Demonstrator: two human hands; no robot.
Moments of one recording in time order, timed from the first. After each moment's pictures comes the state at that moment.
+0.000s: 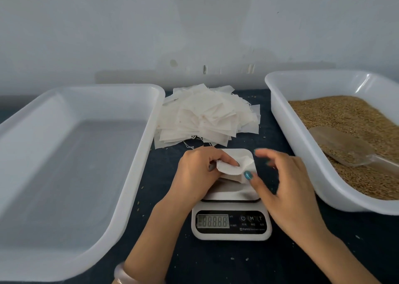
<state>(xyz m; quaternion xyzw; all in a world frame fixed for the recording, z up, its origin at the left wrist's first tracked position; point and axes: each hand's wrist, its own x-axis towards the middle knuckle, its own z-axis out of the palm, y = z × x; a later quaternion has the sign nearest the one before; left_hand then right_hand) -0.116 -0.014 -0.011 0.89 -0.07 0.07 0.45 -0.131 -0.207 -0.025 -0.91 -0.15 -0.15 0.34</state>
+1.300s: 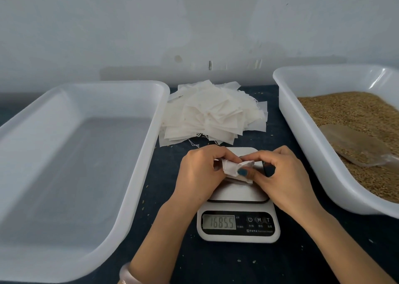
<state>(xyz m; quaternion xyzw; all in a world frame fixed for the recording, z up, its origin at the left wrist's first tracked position) -0.116 -0.014 -0.014 0.89 -0.04 0.10 0.45 -0.096 -0.196 -0.030 -0.91 -0.14 -0.07 0.37</state>
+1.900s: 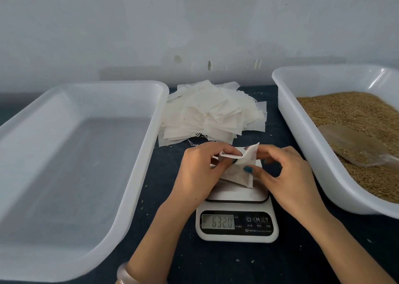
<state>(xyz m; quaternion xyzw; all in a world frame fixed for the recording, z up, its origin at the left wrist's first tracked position) -0.116 -0.012 -0.014 0.86 -0.08 0.15 0.48 -0.099 -0.205 -0.031 -0.90 -0.14 -0.10 0.40</state>
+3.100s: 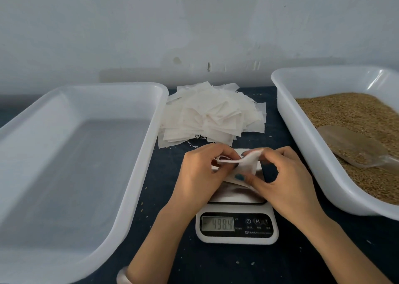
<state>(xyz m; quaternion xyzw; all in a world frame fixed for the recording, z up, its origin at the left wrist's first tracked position) -0.120 -0.015 -0.011 0.86 -0.11 0.18 0.47 -0.102 -0.202 -0.032 -0.90 -0.19 -0.17 0.35</state>
